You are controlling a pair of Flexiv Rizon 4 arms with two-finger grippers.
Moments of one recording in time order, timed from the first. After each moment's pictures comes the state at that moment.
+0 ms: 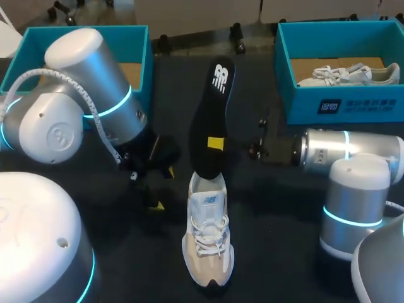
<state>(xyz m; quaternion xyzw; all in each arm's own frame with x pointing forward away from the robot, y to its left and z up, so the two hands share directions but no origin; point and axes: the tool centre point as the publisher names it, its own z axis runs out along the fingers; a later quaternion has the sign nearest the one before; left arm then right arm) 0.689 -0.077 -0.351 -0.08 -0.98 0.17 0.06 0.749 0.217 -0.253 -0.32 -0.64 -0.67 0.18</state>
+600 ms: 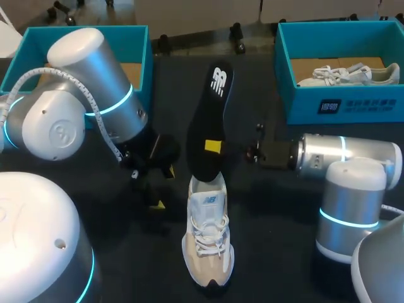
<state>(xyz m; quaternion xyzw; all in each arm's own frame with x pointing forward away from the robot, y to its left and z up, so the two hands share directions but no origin) 0.693 -0.078 -0.355 -0.09 -0.98 0.17 0.06 0.747 0.223 -0.259 -0.32 -0.64 -0.68 0.18</state>
